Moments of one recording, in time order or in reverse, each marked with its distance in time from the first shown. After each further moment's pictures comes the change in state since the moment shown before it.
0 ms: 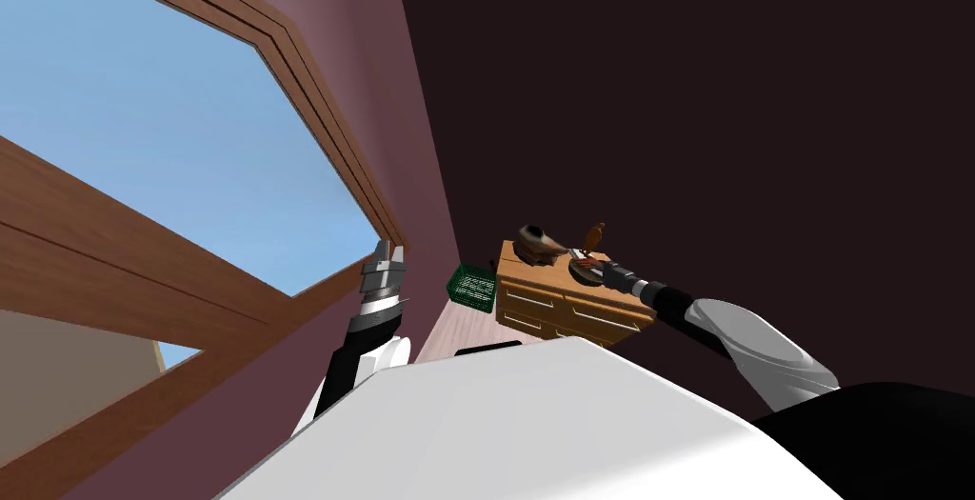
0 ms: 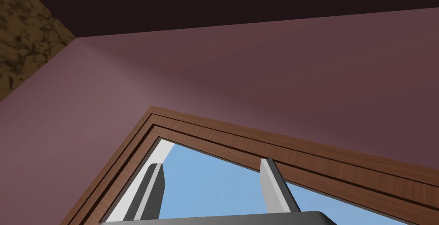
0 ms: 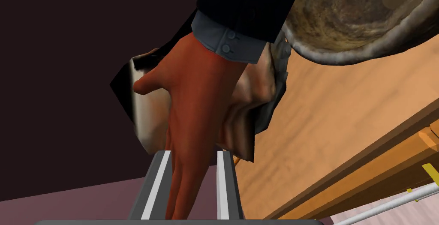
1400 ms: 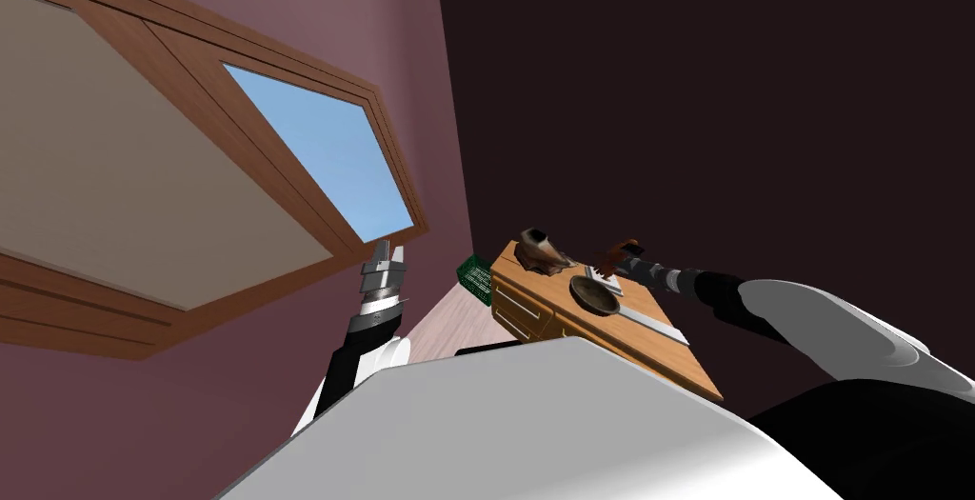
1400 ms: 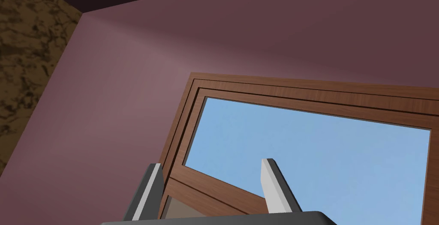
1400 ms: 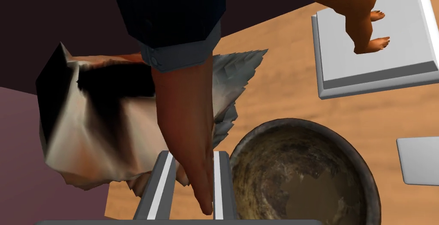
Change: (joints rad) left arm 0.000 0.000 0.000 0.000 0.000 0.000 0.000; right arm 0.081 -0.153 -0.163 -0.163 0.325 -0.197 0.077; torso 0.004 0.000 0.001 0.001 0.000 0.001
